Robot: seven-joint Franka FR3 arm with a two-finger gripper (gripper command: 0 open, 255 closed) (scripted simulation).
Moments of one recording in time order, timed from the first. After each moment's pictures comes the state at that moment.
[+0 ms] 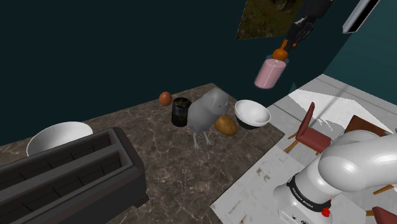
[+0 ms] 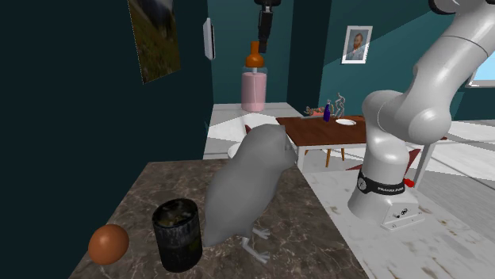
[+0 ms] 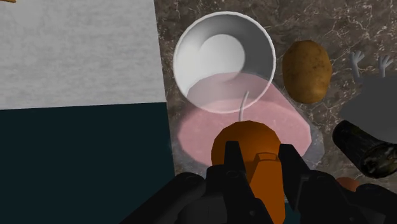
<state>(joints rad) -0.14 -0.57 -0.23 -2.03 -0.08 1.57 -0.22</state>
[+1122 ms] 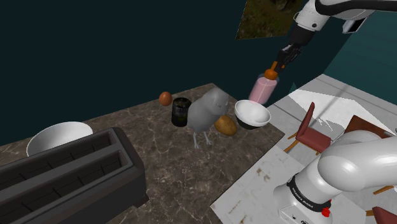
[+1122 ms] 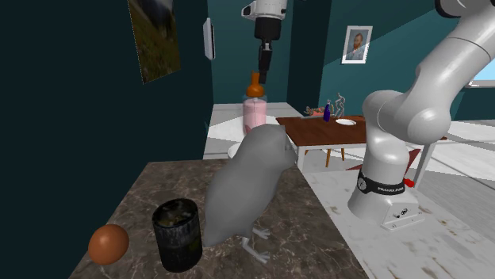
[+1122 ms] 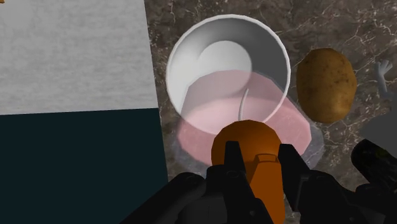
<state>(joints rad) -0.16 -0.63 -0.24 -2.30 -0.10 1.78 -0.22</state>
